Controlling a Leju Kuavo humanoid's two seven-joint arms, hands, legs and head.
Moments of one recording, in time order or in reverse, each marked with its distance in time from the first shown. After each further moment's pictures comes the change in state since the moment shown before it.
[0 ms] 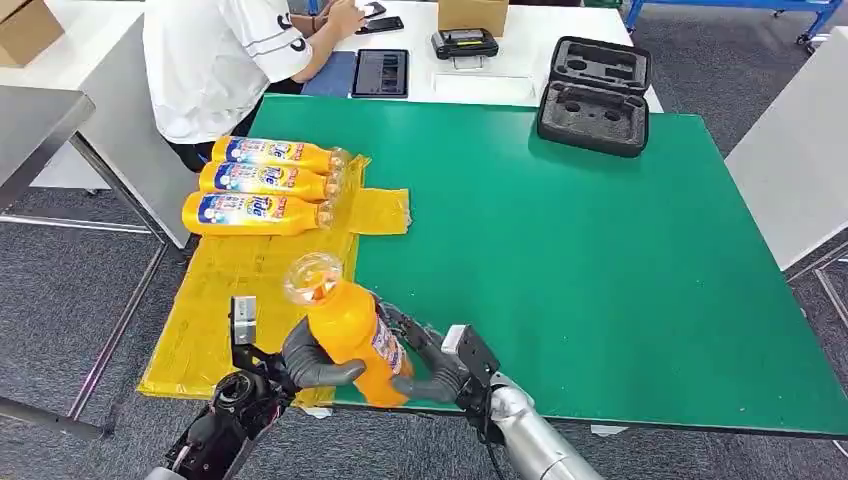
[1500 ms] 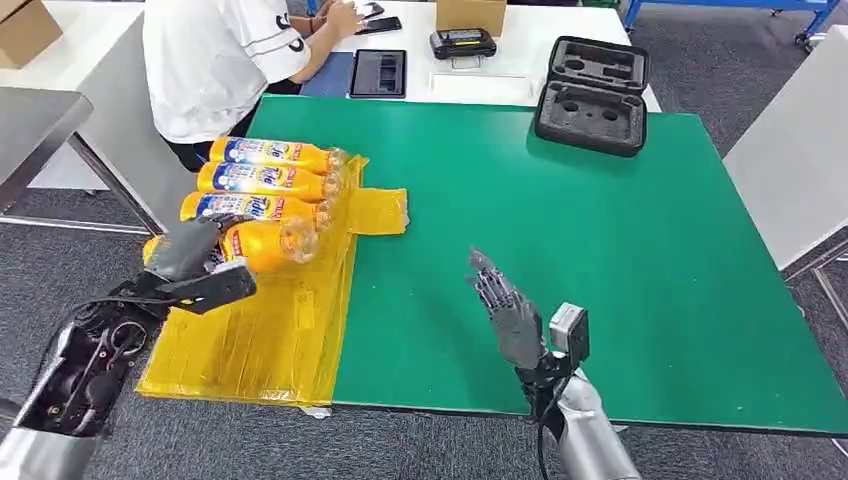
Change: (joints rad) left arm -0.116 0.371 0.146 -0.232 -1.072 0.583 0.308; right arm 0.139 -0.087 -0.264 -0.384 -0.098 0.093 0.040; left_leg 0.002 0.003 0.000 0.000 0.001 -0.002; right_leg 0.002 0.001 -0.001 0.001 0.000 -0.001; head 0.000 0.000
